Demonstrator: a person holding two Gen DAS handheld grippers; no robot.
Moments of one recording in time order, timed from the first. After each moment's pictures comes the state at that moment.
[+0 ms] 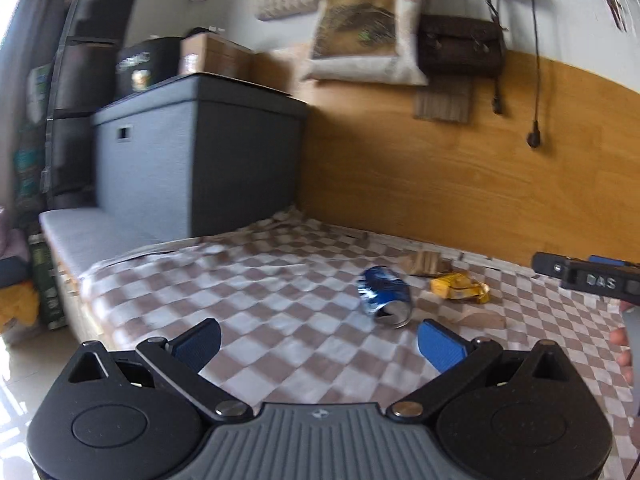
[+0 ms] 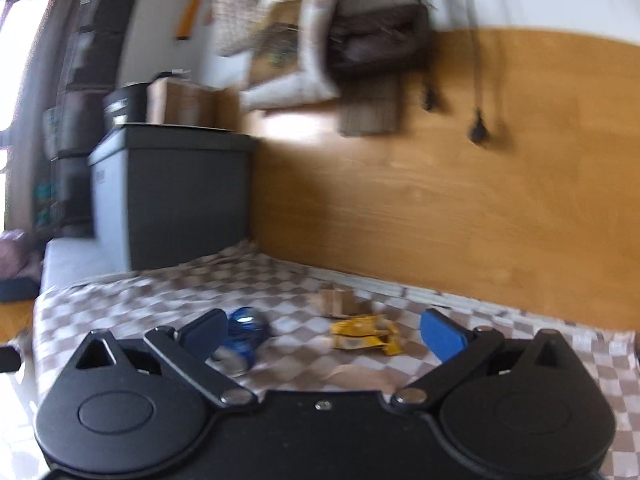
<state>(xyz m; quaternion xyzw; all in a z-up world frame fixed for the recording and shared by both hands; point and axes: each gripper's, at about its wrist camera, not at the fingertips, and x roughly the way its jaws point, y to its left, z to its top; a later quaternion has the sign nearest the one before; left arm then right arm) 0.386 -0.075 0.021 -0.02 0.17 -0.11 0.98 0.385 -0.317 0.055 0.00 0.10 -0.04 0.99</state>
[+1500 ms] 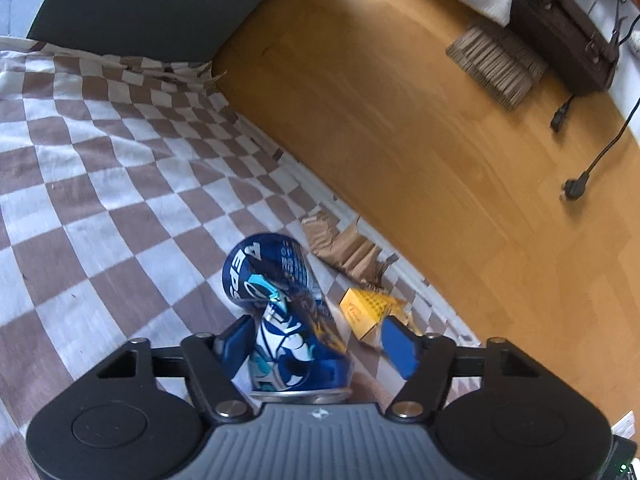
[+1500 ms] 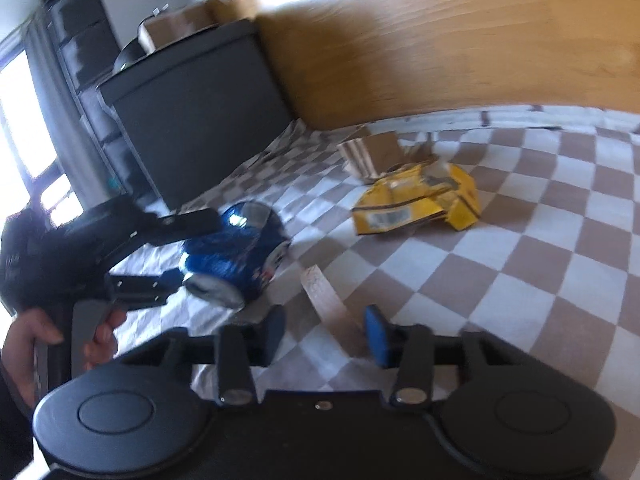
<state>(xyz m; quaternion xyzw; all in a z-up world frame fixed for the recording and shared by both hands) 0.616 -0.169 -0.051 -0.28 0.31 -0.24 0.88 0.523 -0.413 -0.045 0.16 0.28 0.17 0.93</state>
